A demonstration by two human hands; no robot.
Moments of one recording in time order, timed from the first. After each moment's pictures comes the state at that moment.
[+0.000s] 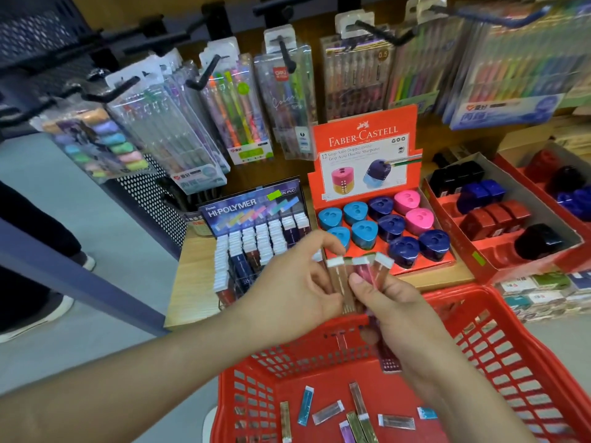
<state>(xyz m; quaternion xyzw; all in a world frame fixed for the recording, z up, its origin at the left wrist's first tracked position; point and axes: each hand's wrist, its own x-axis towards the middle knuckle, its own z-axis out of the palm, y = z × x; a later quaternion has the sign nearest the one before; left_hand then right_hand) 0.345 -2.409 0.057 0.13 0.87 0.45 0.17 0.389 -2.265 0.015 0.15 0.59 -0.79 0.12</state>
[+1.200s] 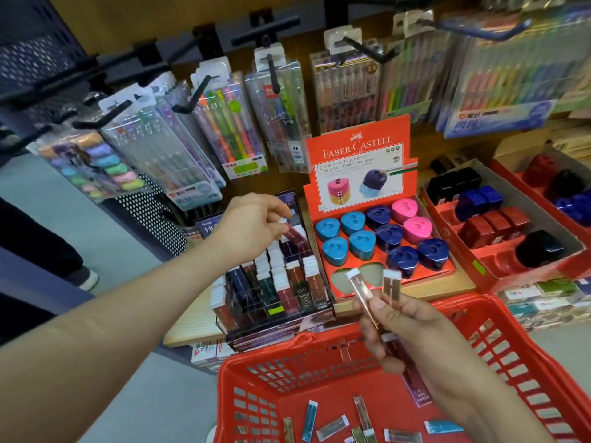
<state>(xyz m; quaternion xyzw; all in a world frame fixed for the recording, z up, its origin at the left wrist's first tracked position) 0.238 -2.436 0.060 0.12 0.96 0.23 0.03 0.391 -2.234 0.003 0.11 0.56 -0.80 0.19</state>
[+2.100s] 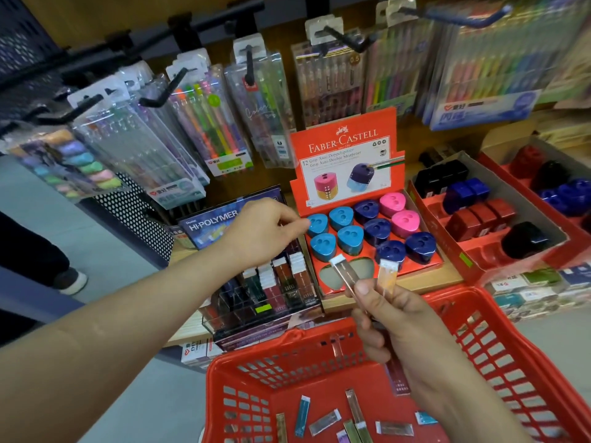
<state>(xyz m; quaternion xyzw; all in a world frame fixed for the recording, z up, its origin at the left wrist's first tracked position) 0.246 -2.407 0.052 0.18 0.96 0.21 0.07 0.390 -2.241 0.010 0.15 0.51 -0.84 0.12</state>
